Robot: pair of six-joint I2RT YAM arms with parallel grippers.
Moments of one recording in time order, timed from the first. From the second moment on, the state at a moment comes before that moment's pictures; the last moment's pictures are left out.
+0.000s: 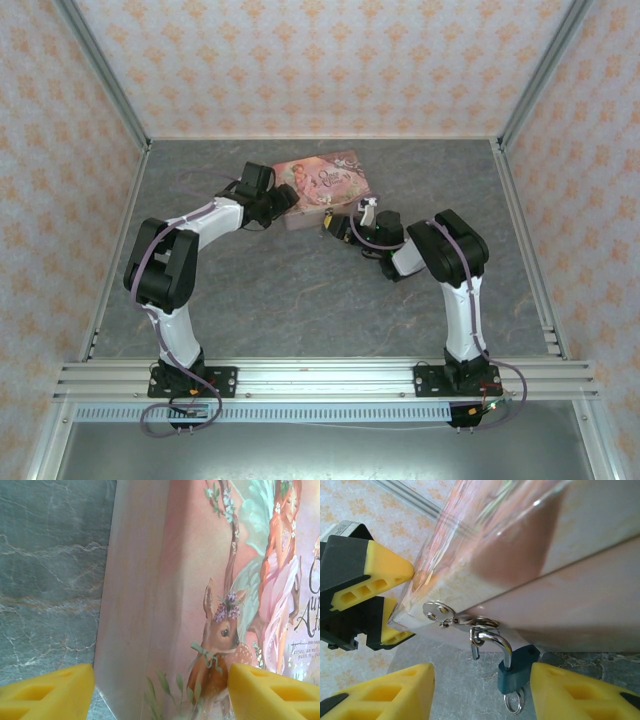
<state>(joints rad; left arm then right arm) -0.28 1.86 1.22 -0.24 0.17 -0.94 0.43 2.15 0.79 1.14 -0.54 0.84</state>
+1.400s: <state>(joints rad) -0.28 1.86 1.22 -0.25 0.17 -0.94 0.41 2.17 0.85 1.14 -0.61 0.83</state>
